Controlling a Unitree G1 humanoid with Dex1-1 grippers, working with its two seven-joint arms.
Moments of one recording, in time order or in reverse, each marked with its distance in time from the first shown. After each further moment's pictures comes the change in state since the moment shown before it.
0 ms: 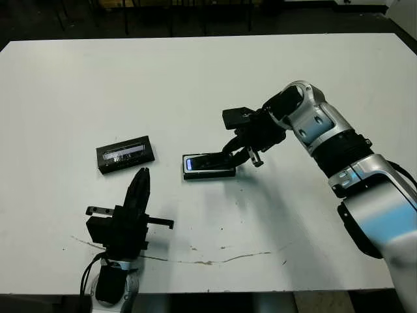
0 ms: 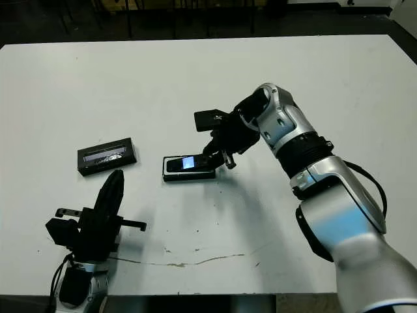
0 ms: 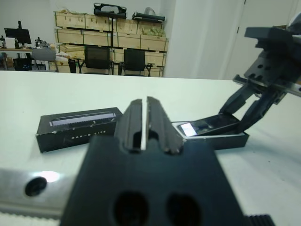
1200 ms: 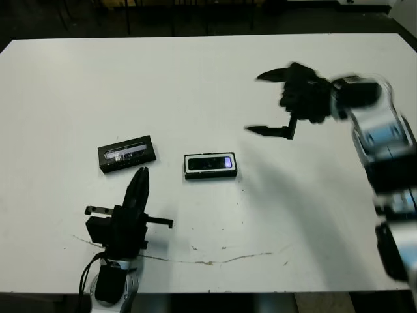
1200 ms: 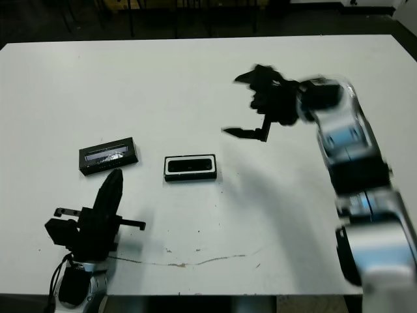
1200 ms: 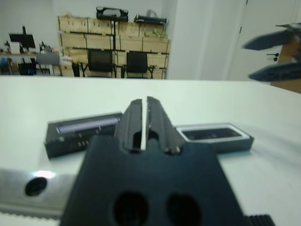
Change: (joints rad) left arm -0.001 0.026 0.047 -0.081 0.010 0.027 -0.018; right arm 0.536 -0.149 -0.550 -0.617 0.266 0.006 -0.642
